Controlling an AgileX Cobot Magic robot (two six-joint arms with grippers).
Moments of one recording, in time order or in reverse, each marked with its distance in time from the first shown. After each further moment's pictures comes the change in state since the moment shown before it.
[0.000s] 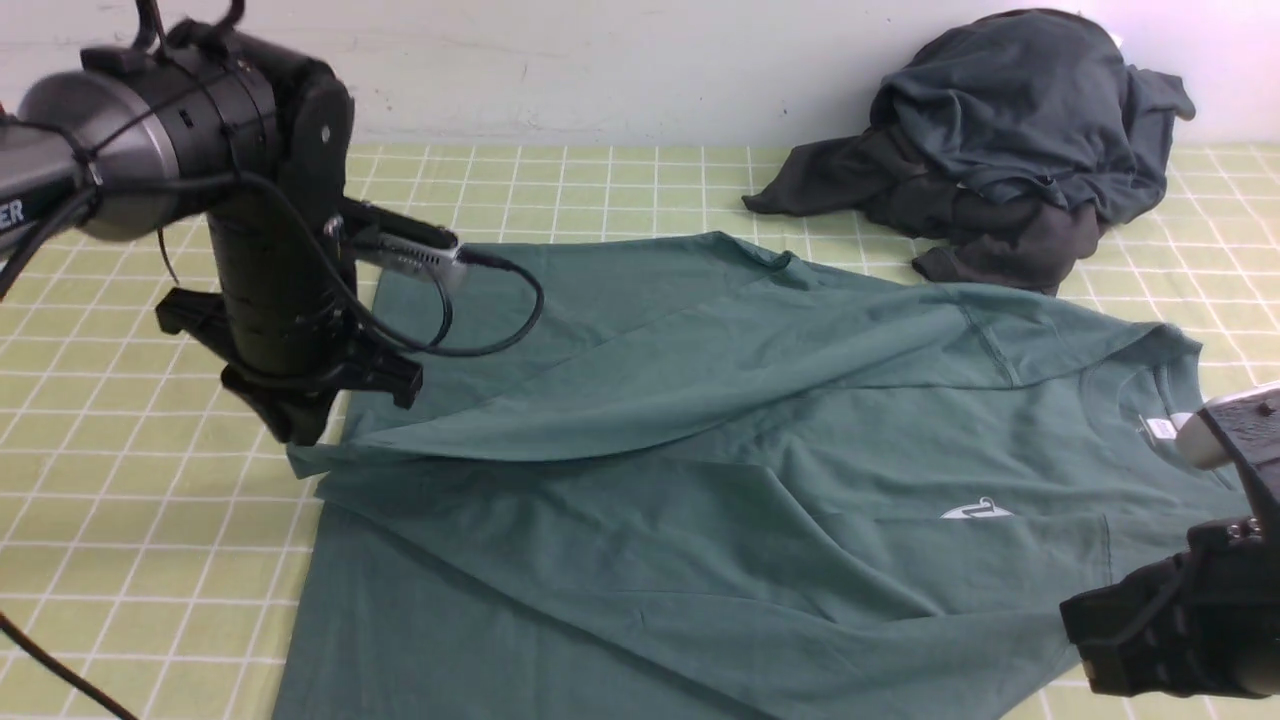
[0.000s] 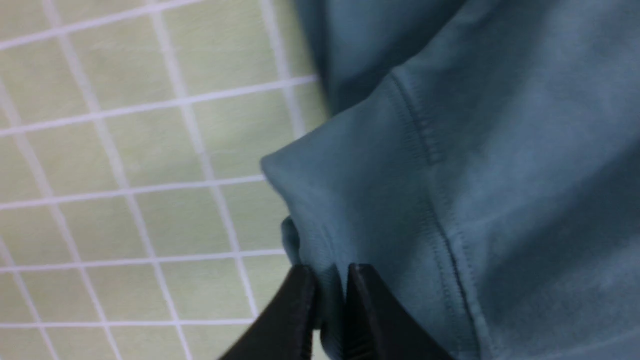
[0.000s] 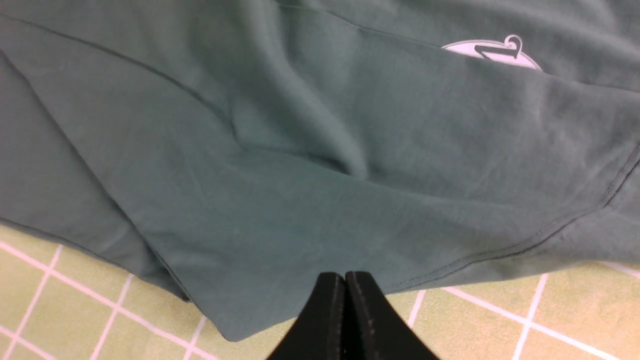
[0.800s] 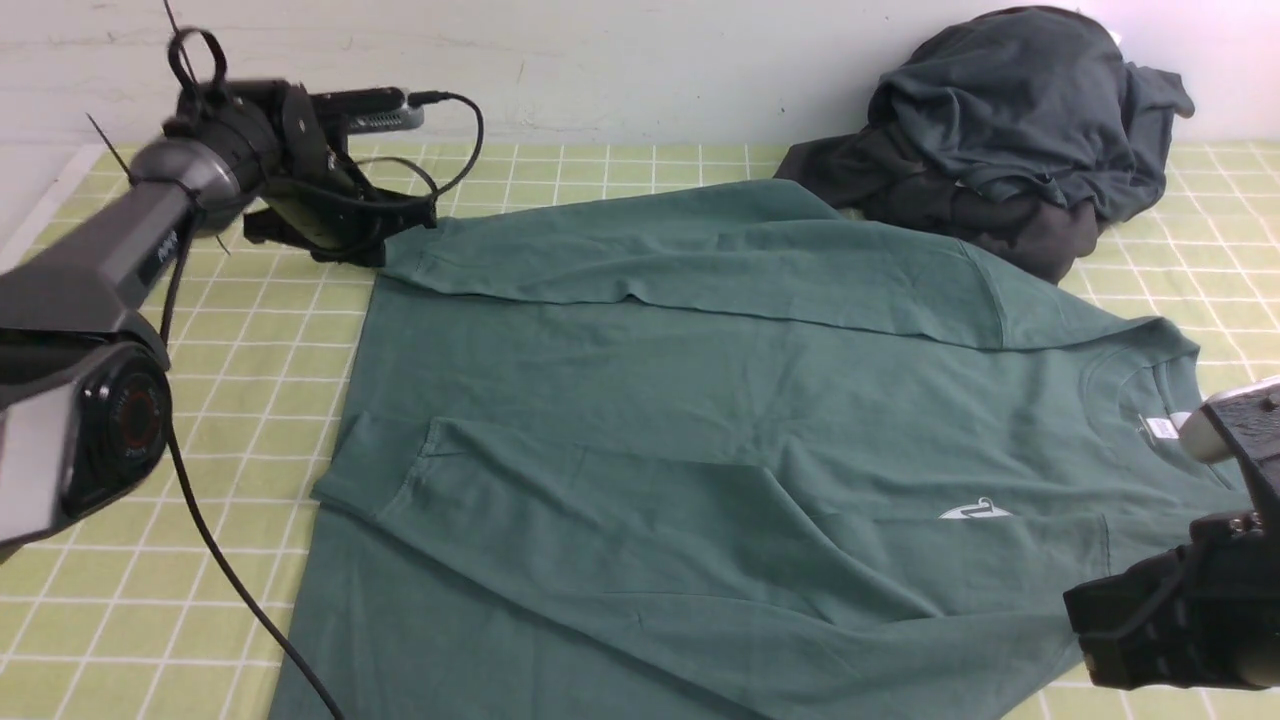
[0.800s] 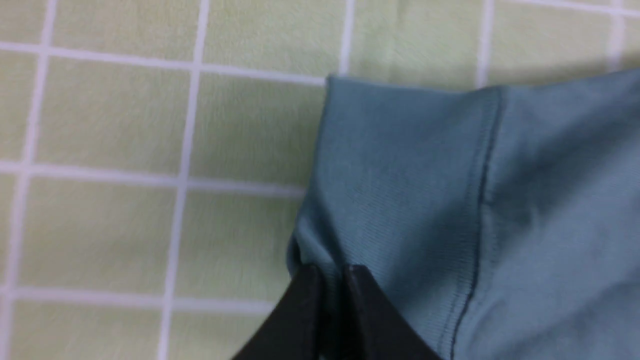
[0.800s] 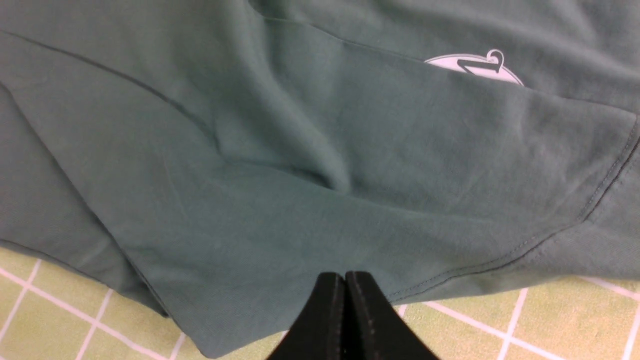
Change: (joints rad) right arm 0.000 0.000 0.004 -0.027 -0.038 0.000; left arm 0.233 0.617 -0.866 -0.298 -0.285 0.054
